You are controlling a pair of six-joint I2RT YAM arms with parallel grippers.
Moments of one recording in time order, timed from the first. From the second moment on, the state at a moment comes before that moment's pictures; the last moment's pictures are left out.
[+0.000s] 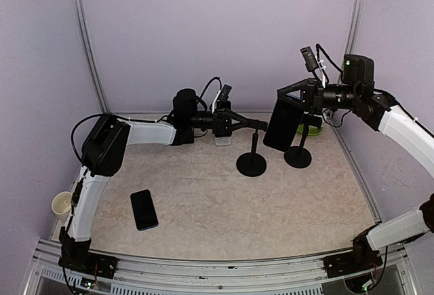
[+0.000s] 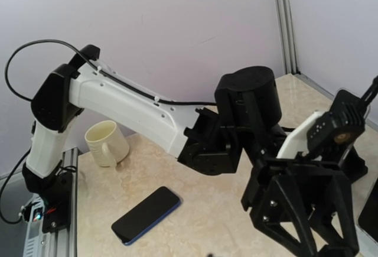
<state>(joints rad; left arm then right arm) -0.62 2.38 1.79 0.71 1.08 -0.51 0.35 1.28 1.28 -0.18 -0.97 0.06</state>
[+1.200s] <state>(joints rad) -0.62 2.29 1.65 0.70 1.06 -0.50 0.35 1.33 1.28 -0.18 -1.00 0.06</state>
